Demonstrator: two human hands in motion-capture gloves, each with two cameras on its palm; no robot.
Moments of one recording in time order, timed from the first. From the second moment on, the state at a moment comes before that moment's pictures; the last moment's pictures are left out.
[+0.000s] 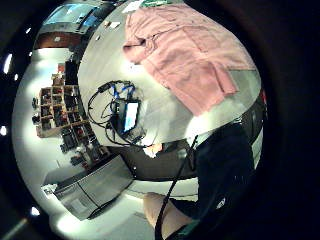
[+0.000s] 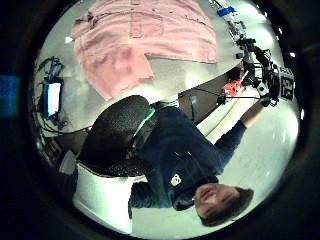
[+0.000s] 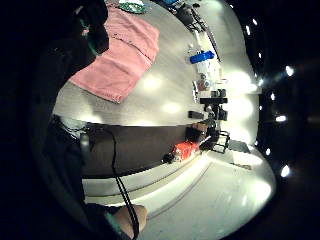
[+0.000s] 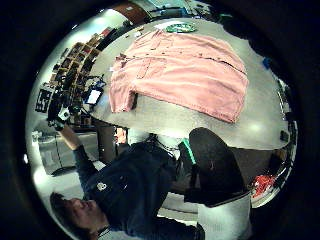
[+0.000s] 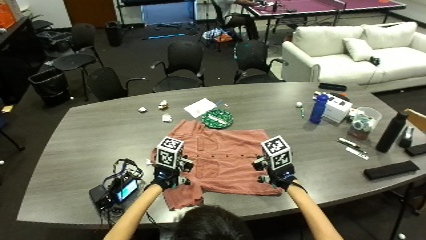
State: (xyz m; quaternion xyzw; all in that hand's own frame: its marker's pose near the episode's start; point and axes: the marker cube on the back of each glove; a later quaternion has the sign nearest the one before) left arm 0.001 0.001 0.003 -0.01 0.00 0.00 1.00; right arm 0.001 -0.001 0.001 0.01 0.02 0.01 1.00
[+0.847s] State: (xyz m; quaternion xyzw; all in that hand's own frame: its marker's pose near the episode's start) left arm 0.008 -0.045 0.121 -0.15 0.02 -0.04 0.99; right arm 0.009 -0.080 0.137 -0.20 -0.07 0.09 0.97
